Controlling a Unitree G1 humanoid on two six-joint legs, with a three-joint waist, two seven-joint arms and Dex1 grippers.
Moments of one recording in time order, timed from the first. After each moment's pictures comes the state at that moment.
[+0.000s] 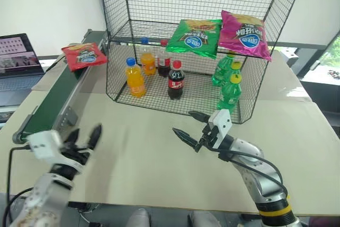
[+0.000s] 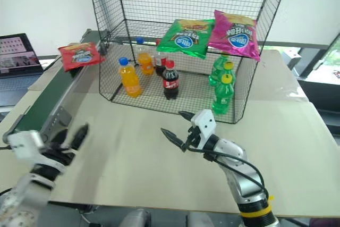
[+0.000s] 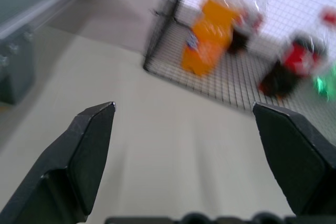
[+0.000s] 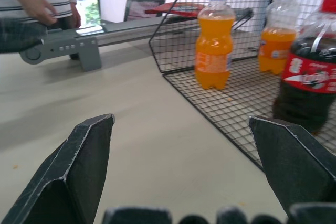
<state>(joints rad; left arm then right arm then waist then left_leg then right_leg) 0.28 0.35 0.53 -0.60 -1.06 0.52 -0.02 -0.16 -0.33 0.13 -0.36 0.30 0.27 0.62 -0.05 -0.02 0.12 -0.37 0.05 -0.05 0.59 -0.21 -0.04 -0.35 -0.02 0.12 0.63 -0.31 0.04</state>
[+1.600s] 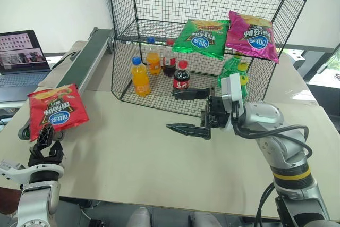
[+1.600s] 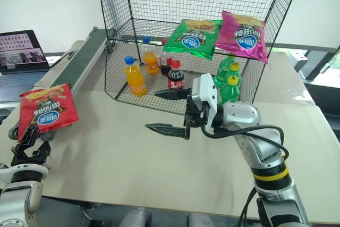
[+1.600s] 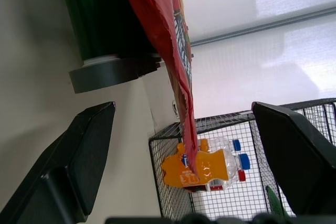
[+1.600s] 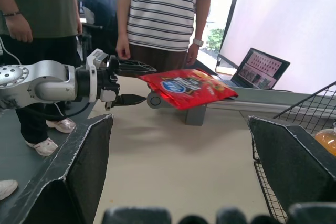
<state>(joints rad) 0.24 0.17 0.64 -0.44 -1.70 0.29 0.23 -0.54 -0.50 0.10 -0.39 0.61 0.46 0.96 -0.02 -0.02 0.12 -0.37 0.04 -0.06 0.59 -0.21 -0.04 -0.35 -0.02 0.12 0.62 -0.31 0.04</state>
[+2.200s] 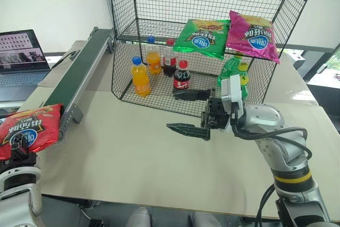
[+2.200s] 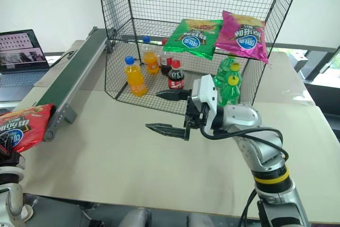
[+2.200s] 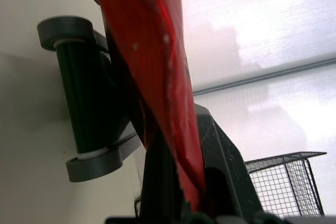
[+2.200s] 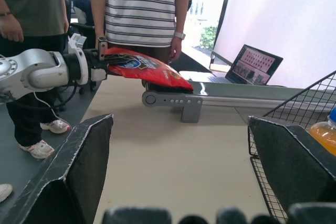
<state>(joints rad) 0.24 0.18 0.77 -0.47 -1.73 0.19 0.23 -0.50 -0.50 0.10 -0.41 0.61 0.47 0.93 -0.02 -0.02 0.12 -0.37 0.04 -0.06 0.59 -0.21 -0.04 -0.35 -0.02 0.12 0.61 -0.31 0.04</state>
